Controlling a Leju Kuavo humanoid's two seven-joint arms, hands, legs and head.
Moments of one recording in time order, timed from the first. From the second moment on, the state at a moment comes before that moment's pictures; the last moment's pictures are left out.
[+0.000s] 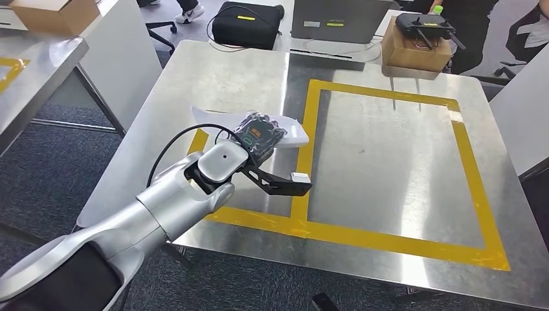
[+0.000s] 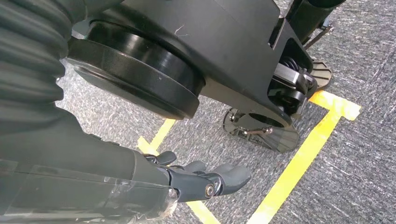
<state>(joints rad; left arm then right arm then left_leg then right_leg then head) -1.09 -0.20 -1.21 -0.61 -1.01 -0.03 0.07 -0.18 -0.01 1.01 -0.20 -0.65 -0.05 0.13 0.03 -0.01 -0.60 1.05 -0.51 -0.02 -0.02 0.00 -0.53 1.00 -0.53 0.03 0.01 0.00</state>
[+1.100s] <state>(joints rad) -1.09 -0.20 -1.21 -0.57 -0.99 -0.03 0.11 -0.18 -0.02 1.02 -0.20 -0.65 -0.05 0.13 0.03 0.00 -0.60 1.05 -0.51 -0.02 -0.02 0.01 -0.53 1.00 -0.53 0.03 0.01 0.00</state>
